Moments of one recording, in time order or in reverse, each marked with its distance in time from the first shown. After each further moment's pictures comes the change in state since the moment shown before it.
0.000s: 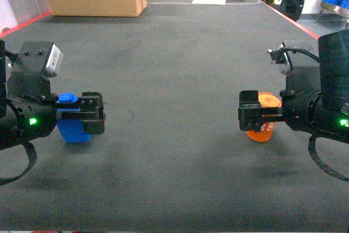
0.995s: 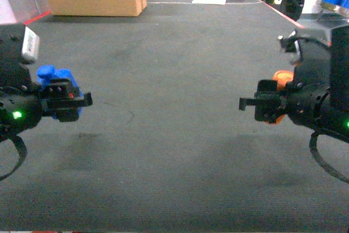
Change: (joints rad) left arm -0.007 -0.087 -0.099 0.190 -0.080 -0.039; right arm 0.020 -0.091 -0.094 0.138 0.057 0.062
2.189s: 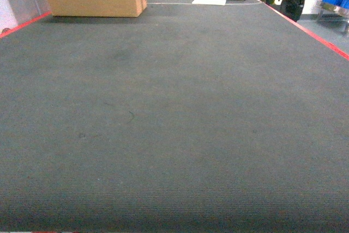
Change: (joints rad) left arm -0.093 -1.246 -0.489 -0.496 -0.132 0.109; right arm -0.062 -1.333 -0.652 -0.329 0.080 -0.160
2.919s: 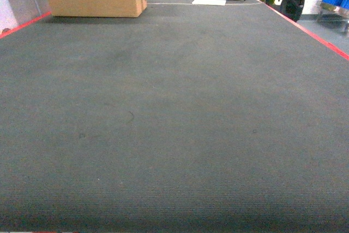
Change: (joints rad) left arm 0.234 -0.302 -0.122 -0.171 0.237 -0.002; right arm -0.187 -0.299 -0.138 -0.154 -0.187 -0.002
